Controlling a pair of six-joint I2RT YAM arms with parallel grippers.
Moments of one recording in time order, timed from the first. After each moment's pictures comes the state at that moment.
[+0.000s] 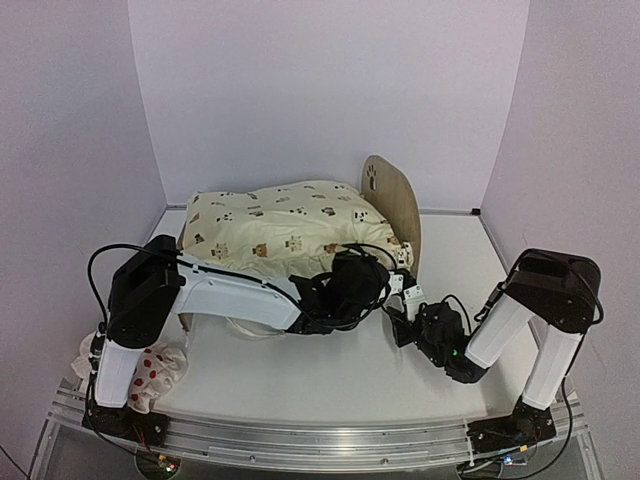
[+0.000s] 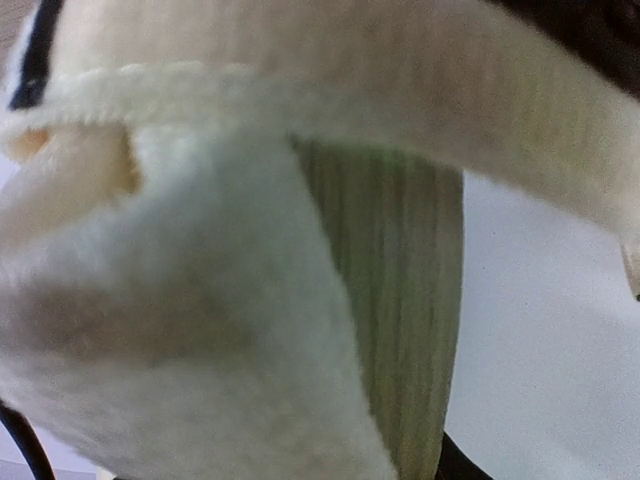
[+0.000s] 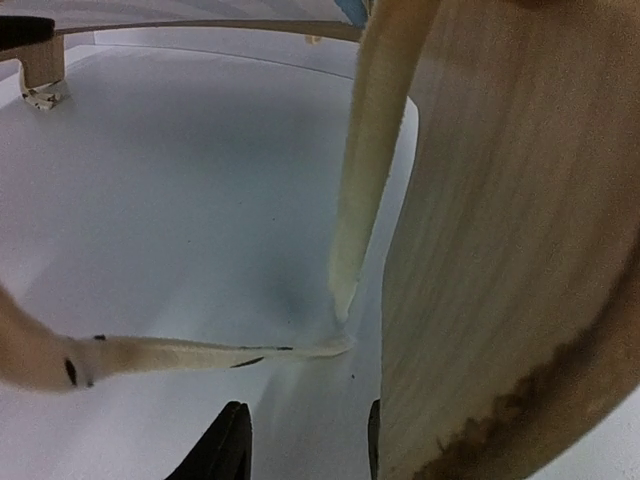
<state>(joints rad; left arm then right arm) -1.23 2.15 1.58 0.13 -0.91 1.02 0.83 1.83 0.34 1.12 0.47 0.04</state>
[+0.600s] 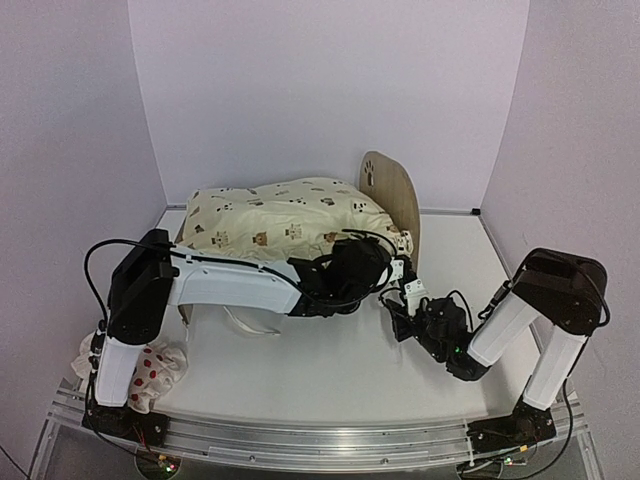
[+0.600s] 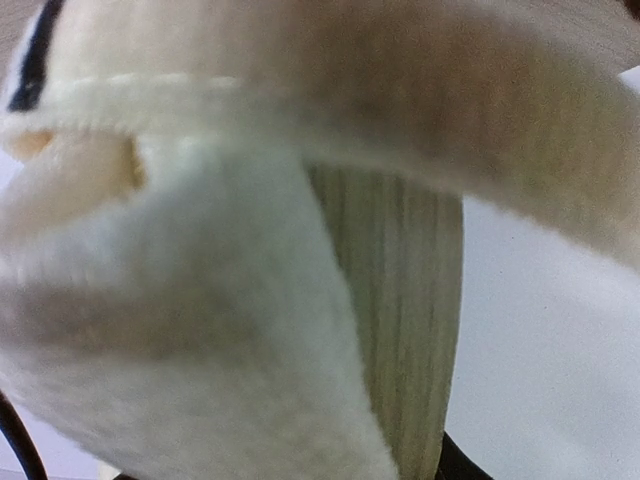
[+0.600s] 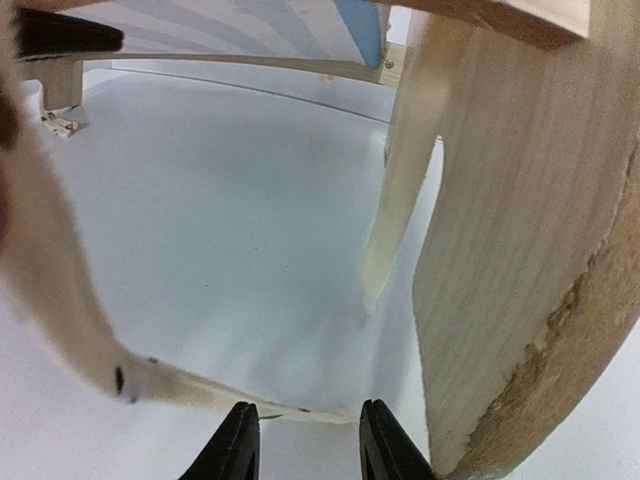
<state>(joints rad) -1.19 2.15 1.69 -0.02 -0.86 0.98 0.81 1.80 0.35 1.15 0.43 -0.01</state>
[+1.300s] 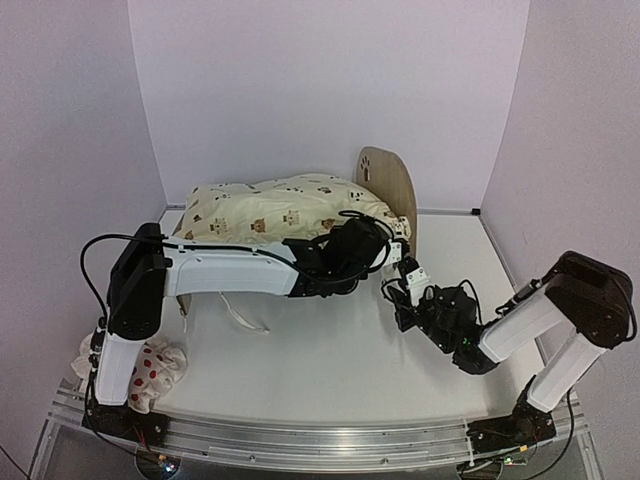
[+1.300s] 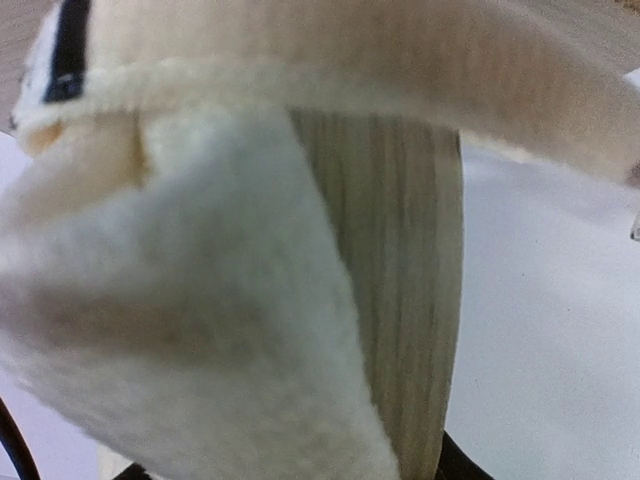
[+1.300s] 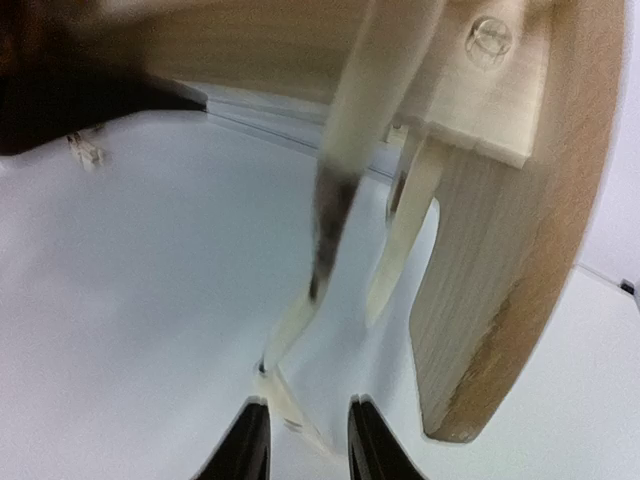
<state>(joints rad) -1.15 2.15 1.78 -0.13 -0.80 0.94 0.80 1.63 0.36 1.07 0.38 -0.11</state>
